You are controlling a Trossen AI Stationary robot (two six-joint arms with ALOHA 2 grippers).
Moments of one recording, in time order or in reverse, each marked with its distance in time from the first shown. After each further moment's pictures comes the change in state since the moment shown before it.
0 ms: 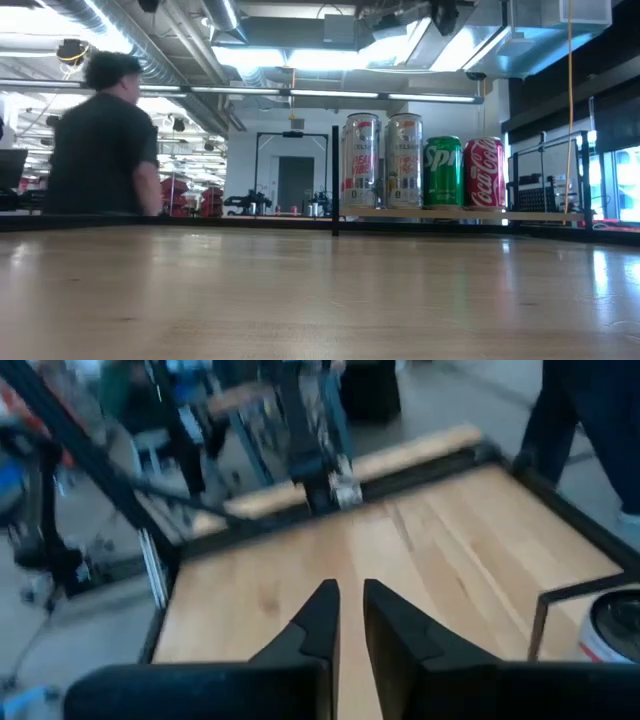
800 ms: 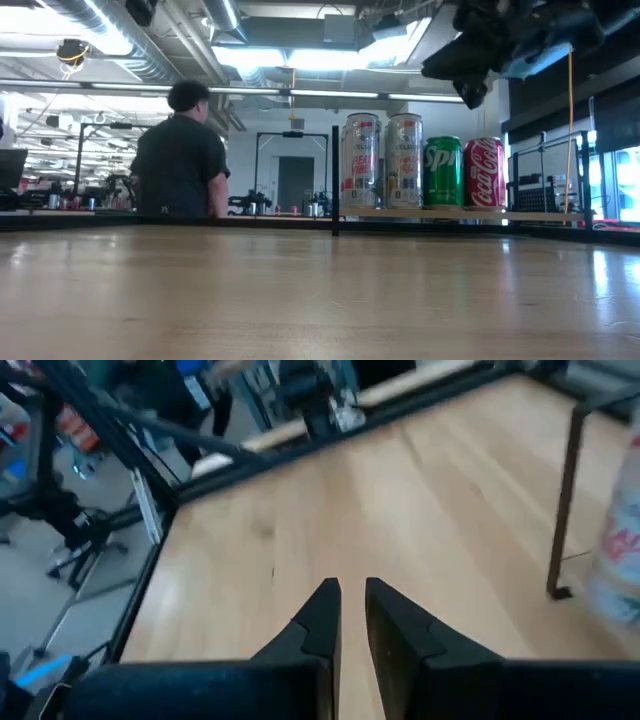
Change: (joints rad) left arm -0.058 -0.056 -0.113 -0.003 -0.108 0.115; right arm 0.000 -0.147 -0.514 0.343 -0.053 0.047
